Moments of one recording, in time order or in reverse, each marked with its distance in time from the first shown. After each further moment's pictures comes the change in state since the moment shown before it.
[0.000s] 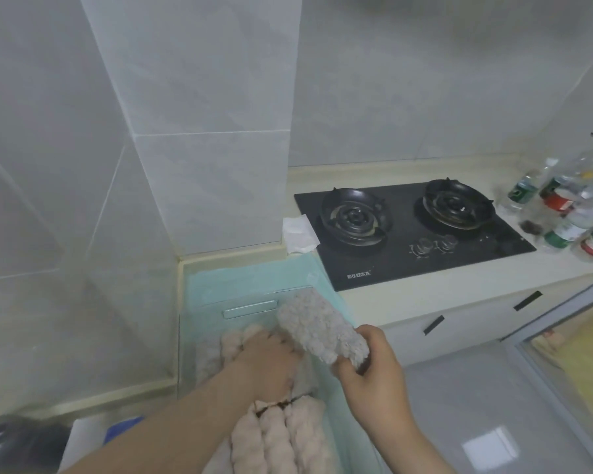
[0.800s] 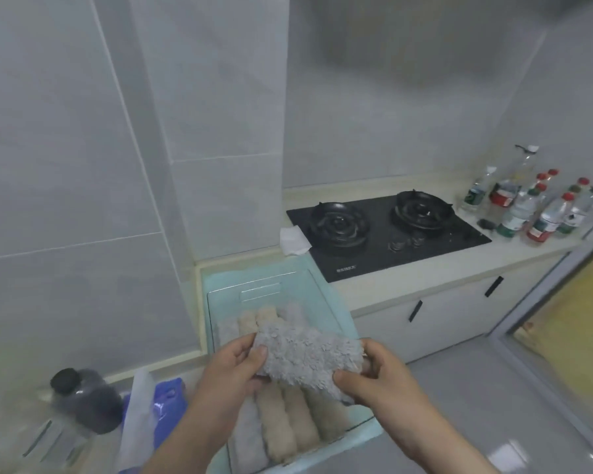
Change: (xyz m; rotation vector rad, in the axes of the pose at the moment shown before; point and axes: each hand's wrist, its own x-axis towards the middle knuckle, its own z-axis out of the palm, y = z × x) left_hand -0.195 0.086 -0.043 -1.926 0.669 -0.387; right_hand -0.137 -0.058 -0.042 0.476 -0.272 0.233
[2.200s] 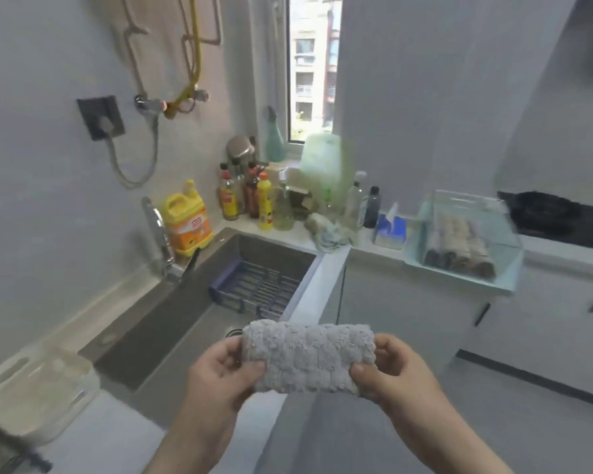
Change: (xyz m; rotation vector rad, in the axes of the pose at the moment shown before) left_hand -0.796 -0.199 -0.049 -0.263 0.699 0.440; right_hand -0.622 0.156 0.066 0.068 -0.760 -0.017
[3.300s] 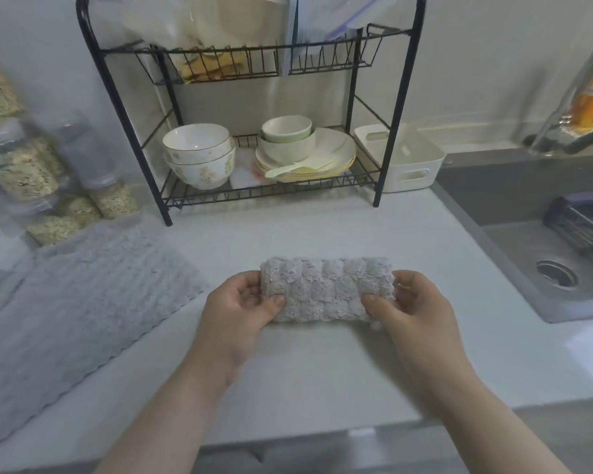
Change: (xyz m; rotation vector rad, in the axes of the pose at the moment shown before) left_hand -0.244 -0.183 -0.314 0.240 1.042 0.302; right_hand -0.040 0.334 0.244 -0.354 -0.731 -0.123
